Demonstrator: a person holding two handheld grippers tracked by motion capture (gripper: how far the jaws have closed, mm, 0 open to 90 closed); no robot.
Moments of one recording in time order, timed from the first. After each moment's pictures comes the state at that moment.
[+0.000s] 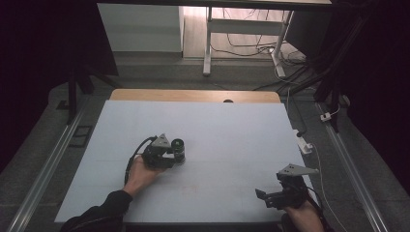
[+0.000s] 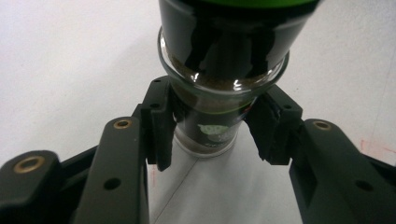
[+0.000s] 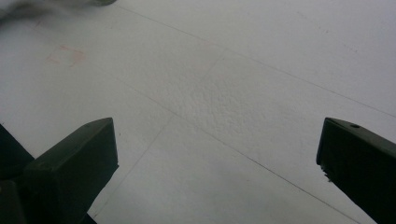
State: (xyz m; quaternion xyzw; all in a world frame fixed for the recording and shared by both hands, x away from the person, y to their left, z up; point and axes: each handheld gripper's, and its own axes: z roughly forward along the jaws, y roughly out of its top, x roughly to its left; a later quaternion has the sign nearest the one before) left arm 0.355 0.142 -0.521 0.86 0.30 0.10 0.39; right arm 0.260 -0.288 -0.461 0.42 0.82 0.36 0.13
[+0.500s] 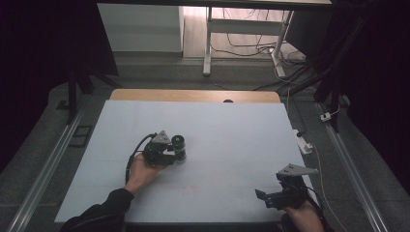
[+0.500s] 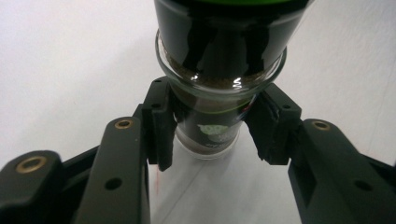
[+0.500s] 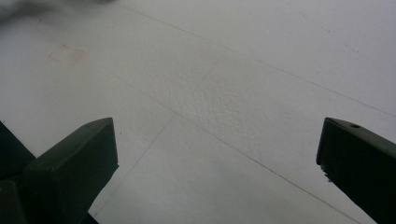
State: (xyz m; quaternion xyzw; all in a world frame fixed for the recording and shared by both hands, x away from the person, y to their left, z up) left arm 0.359 0.140 -0.511 0.85 0.32 0.10 0.40; right arm 0.259 -0.288 -0.461 0.42 0.83 0.36 0.13
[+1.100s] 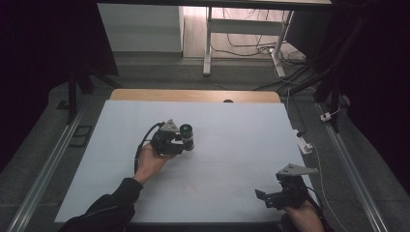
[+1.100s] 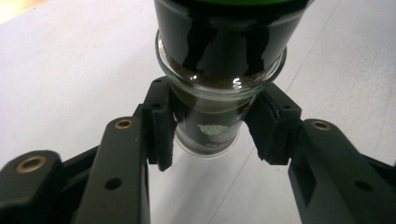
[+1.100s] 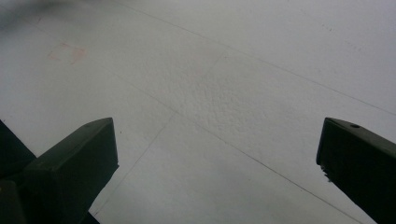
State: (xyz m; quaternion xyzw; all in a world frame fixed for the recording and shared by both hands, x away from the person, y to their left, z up) left arm 0.382 0.117 -0.484 0.85 0.31 0.11 0.41; right arm 0.260 -0.288 -0.462 0.42 0.83 0.36 0.13
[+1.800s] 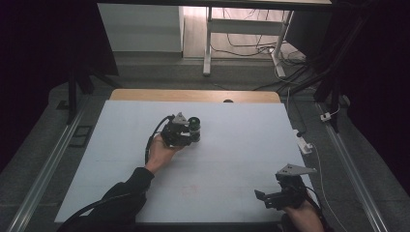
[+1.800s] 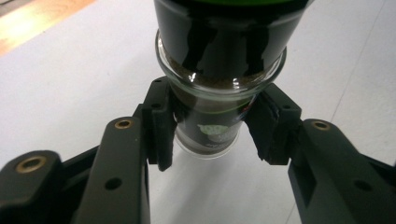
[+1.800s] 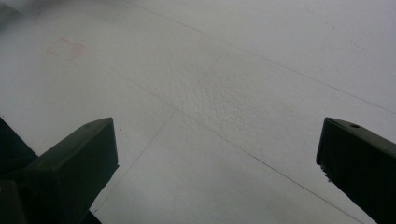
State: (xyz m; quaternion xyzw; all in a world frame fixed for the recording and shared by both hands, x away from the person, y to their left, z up) left arm 0.419 0.094 -0.492 0.85 0.31 0.13 0.40; right arm 0.260 -0.286 -0.462 0.41 0.83 0.35 0.13
